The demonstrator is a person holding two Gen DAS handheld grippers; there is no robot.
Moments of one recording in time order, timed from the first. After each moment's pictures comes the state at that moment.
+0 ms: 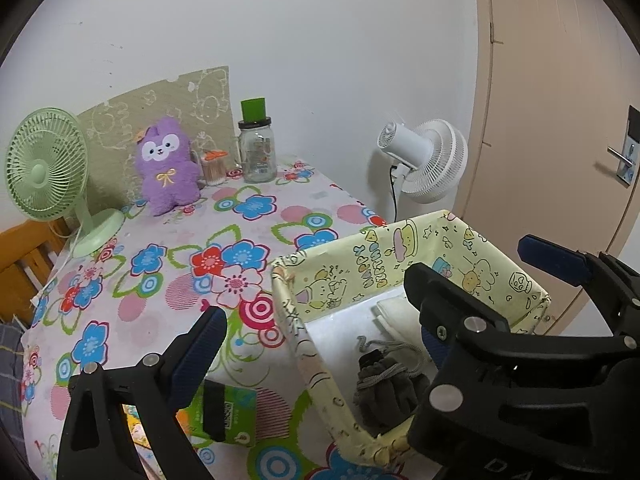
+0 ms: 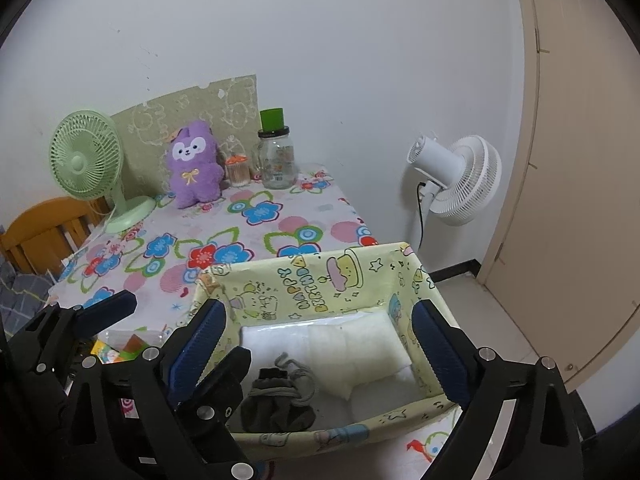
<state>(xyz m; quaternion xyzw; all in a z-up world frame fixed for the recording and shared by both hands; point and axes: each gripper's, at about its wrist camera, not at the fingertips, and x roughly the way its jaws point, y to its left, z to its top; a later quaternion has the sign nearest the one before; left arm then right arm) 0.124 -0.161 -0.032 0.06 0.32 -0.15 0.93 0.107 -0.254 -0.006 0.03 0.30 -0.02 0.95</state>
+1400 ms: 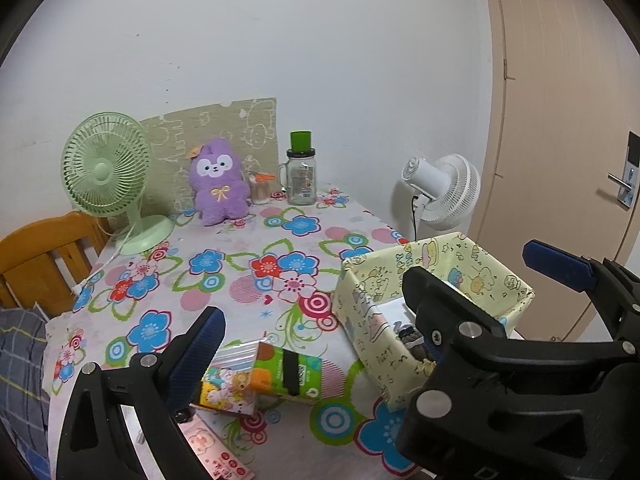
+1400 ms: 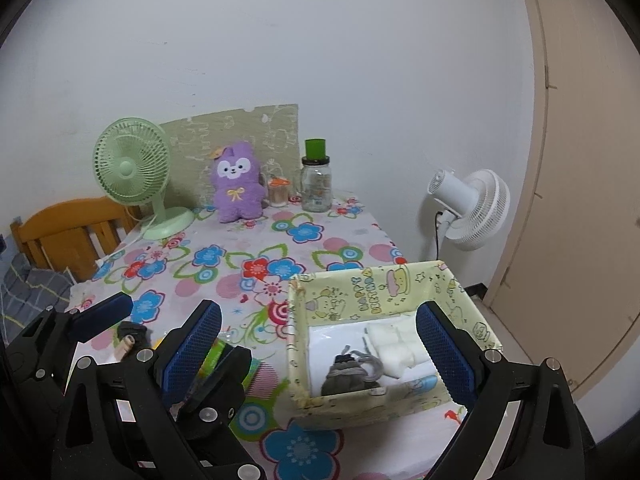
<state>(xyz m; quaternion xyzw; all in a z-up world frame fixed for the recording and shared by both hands) 0.064 -0.090 0.000 0.04 0.27 -0.12 0.95 0.052 -0.182 0.031 0.00 0.26 0.00 0.97</state>
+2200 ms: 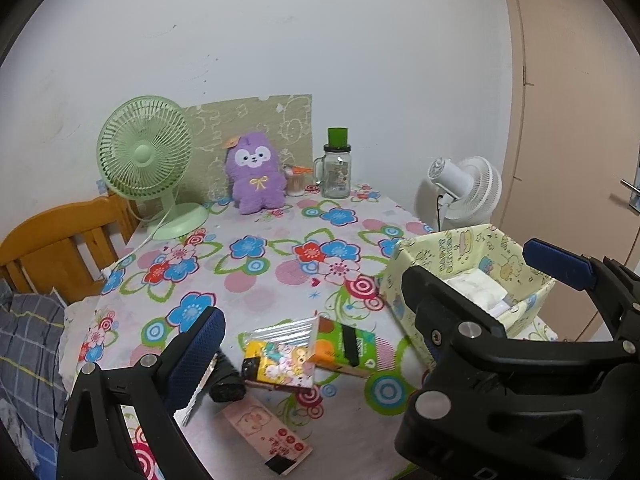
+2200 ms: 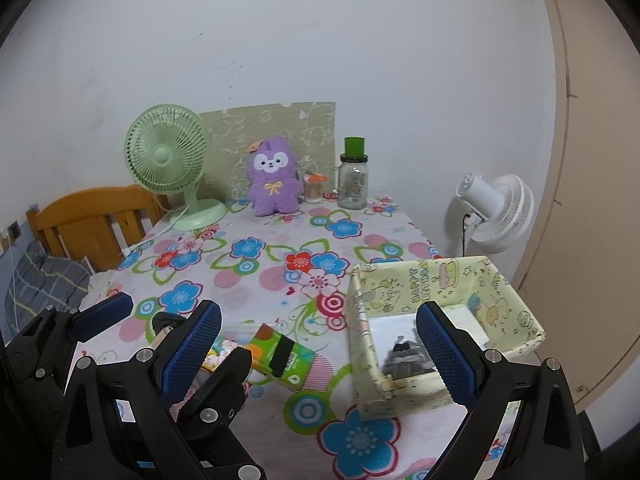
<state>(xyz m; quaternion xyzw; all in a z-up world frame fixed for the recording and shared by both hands) 0.048 -0.037 -0.010 0.03 0.27 -0.09 0.96 0.043 -0.125 0.022 -0.01 0.26 0.03 0.97</state>
